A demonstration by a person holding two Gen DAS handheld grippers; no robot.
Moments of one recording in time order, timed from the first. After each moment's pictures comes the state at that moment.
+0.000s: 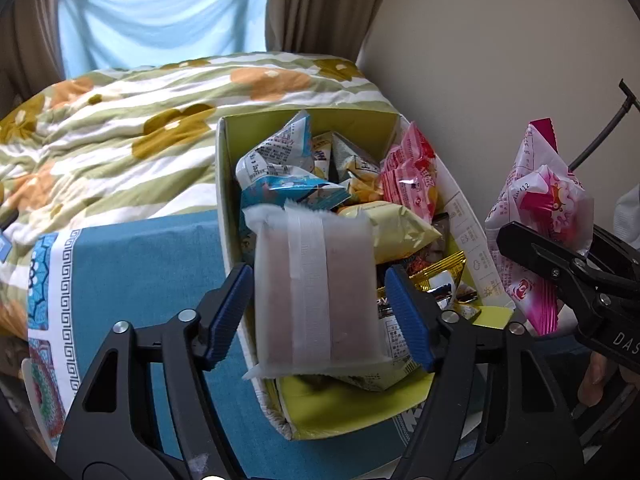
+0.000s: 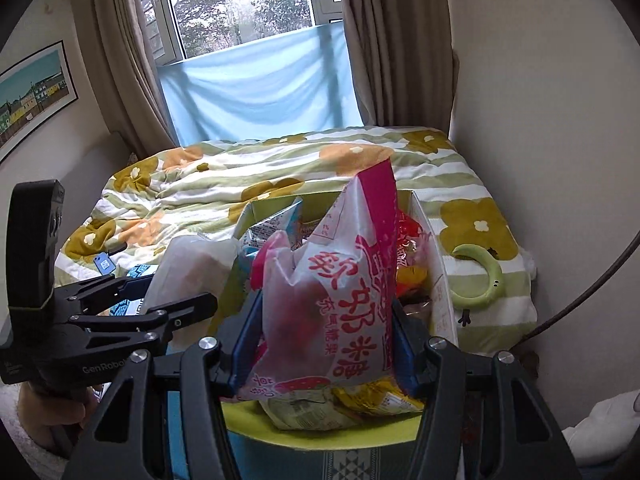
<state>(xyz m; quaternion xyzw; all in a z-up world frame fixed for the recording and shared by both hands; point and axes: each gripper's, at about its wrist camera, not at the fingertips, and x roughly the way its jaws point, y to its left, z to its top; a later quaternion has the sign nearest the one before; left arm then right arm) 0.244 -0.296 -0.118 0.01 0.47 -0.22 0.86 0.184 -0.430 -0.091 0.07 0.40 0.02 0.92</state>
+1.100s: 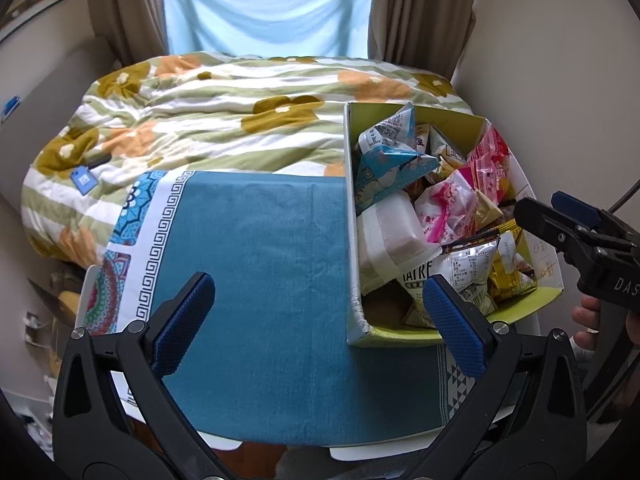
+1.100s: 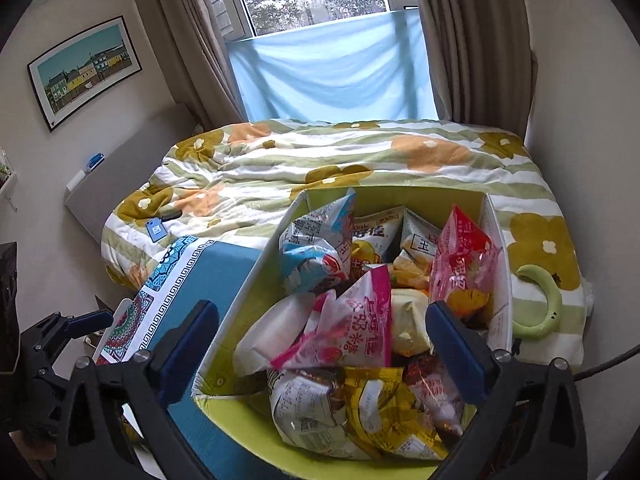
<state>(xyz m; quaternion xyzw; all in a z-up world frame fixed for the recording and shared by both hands) 0.168 -0.225 -0.099 0.00 0.46 -0.05 0.89 0.203 -0.434 -0.118 0.07 0.40 0.15 0.90</state>
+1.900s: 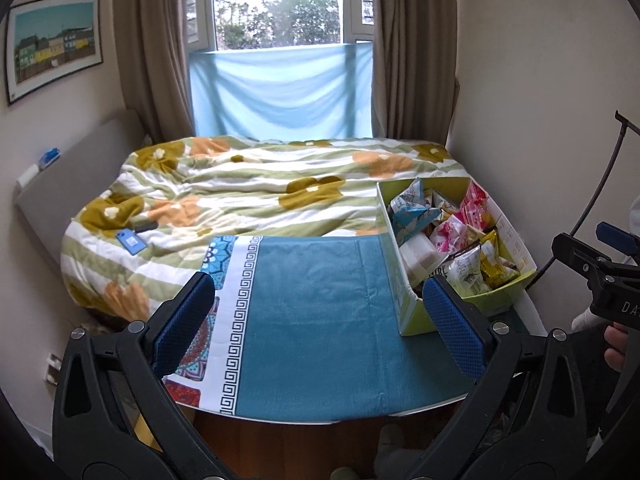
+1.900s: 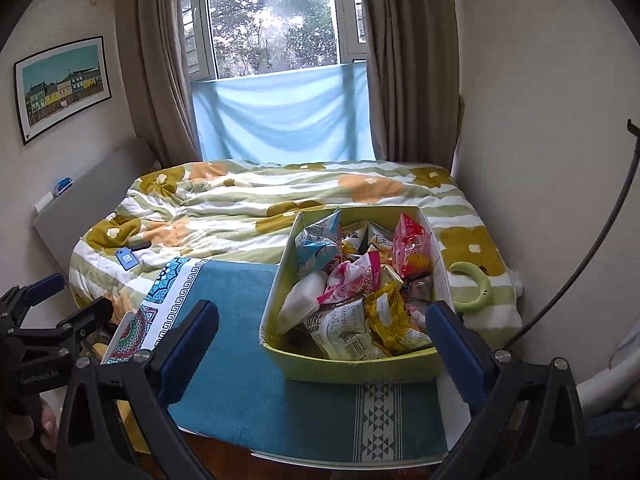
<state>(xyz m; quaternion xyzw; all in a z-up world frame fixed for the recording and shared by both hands) 0.028 -0.119 0.005 0.02 0.31 -0.05 0.95 0.045 -0.353 -0.025 0.03 0.32 0.00 0.95</state>
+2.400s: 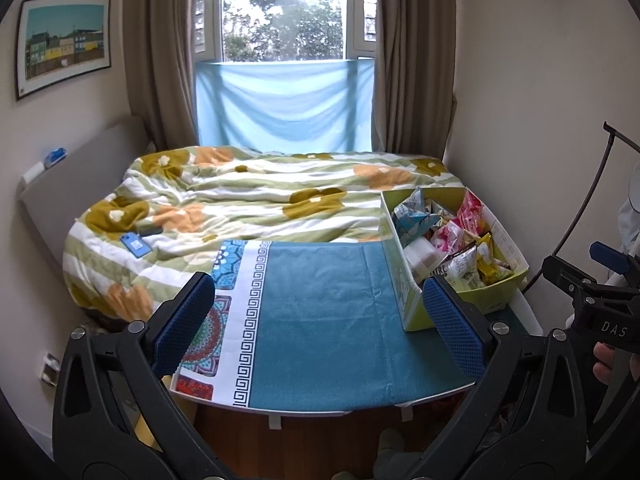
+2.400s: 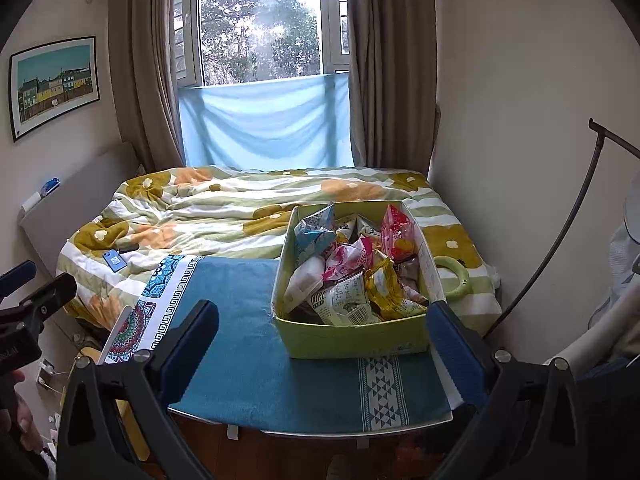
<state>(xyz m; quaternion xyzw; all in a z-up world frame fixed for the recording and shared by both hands) -0.008 -0.090 0.013 0.02 0.29 -0.05 0.96 -0.003 -0.322 -0.027 0.03 0.31 -0.03 0.95</state>
